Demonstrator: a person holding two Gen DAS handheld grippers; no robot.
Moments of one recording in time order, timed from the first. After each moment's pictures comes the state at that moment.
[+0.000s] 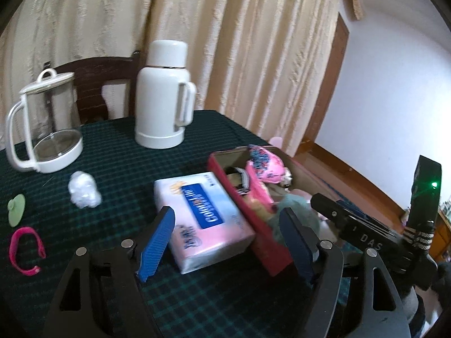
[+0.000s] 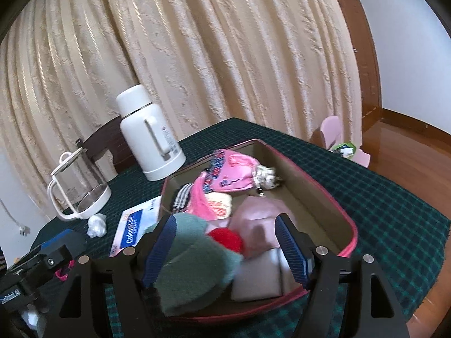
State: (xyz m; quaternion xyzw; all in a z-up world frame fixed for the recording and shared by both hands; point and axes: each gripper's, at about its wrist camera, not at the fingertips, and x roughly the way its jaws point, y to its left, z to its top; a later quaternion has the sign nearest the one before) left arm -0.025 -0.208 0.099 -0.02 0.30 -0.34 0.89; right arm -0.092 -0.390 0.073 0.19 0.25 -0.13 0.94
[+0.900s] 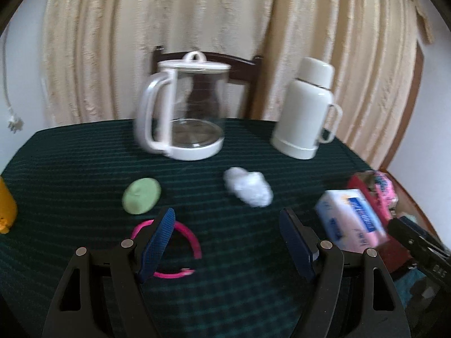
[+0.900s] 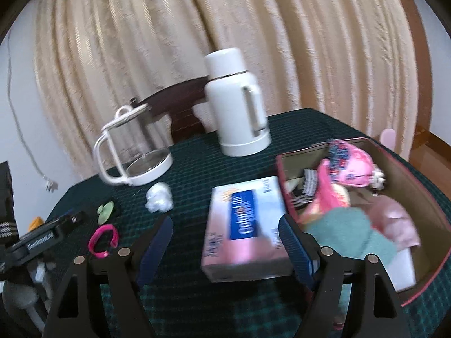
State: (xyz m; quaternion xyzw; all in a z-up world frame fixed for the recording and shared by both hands) left arm 0.025 -0.042 0.087 -0.05 0.31 -0.13 0.94; right arm -0.036 -0.274 0.081 0.13 0.28 -0.01 0.95
